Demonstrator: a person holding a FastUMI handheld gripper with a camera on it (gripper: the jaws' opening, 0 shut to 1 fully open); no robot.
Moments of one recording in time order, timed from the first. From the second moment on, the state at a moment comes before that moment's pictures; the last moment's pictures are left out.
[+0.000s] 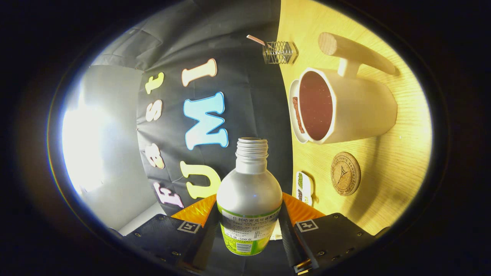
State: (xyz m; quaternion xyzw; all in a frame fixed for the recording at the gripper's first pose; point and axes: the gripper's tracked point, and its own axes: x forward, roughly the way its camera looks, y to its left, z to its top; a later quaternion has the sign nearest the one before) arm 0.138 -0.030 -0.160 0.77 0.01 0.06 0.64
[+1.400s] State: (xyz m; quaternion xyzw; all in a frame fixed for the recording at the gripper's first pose) arm 0.144 -0.032 -0.163 0.80 0.00 0.06 0.60
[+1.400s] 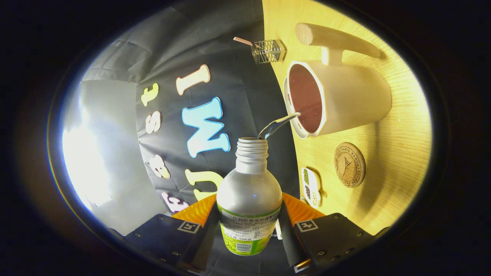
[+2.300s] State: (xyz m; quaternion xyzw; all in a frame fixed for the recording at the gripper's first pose) arm 0.146 -0.033 -0.167 0.82 -0.01 0.06 0.57
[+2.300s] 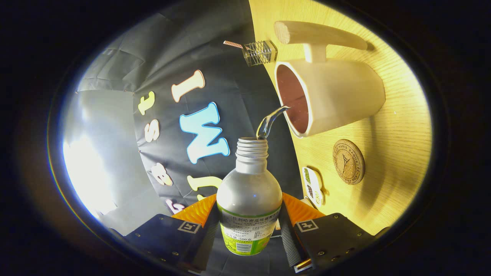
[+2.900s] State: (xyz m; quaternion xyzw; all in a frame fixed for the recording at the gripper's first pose) arm 0.146 -0.036 -0.168 0.84 -0.01 0.05 0.54
